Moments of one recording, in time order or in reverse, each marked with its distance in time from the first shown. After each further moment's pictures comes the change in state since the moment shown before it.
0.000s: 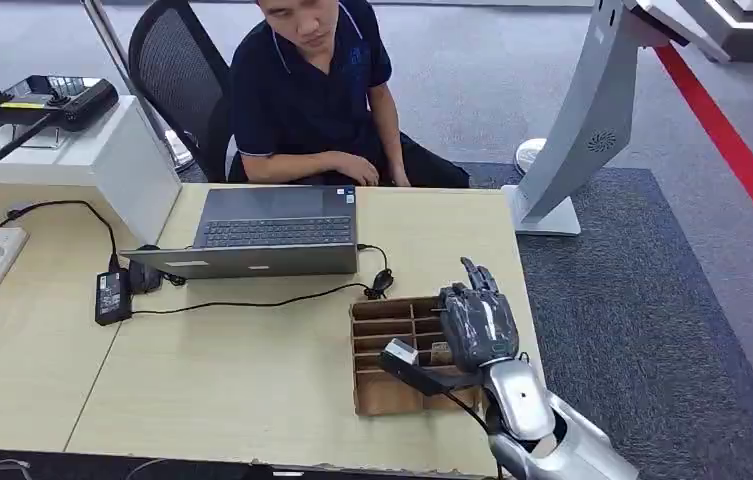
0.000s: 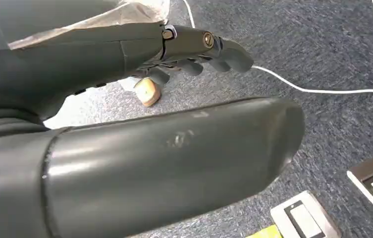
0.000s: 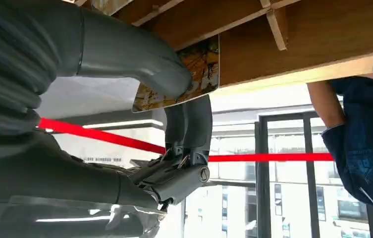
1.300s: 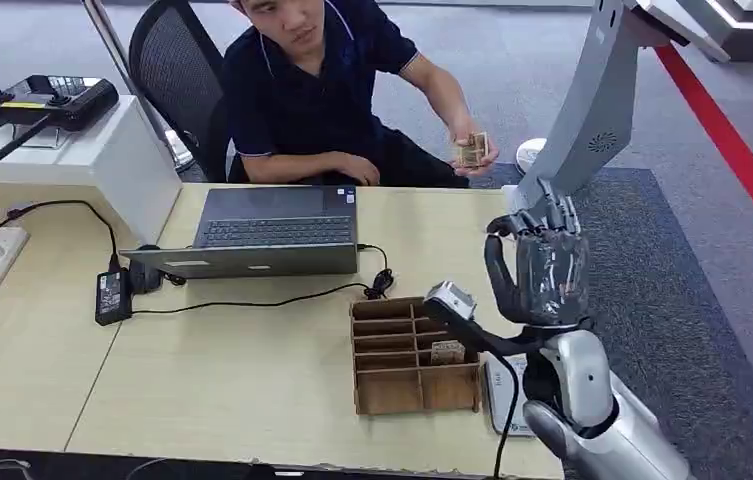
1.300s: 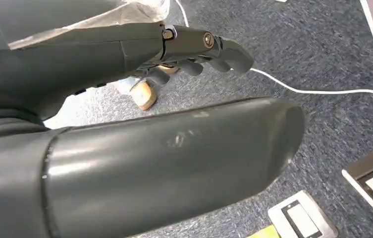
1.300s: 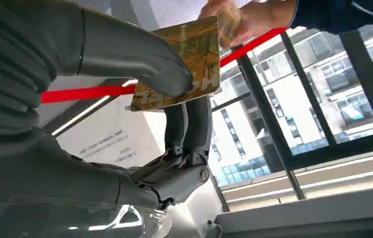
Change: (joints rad) left arm 0.001 -0.003 -0.021 0.000 -0.008 -0.001 -0.012; right arm 0.001 -0.041 -0.195 -0.271 0.036 -0.228 -0.045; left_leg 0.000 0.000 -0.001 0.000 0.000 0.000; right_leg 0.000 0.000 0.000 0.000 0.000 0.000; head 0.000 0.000
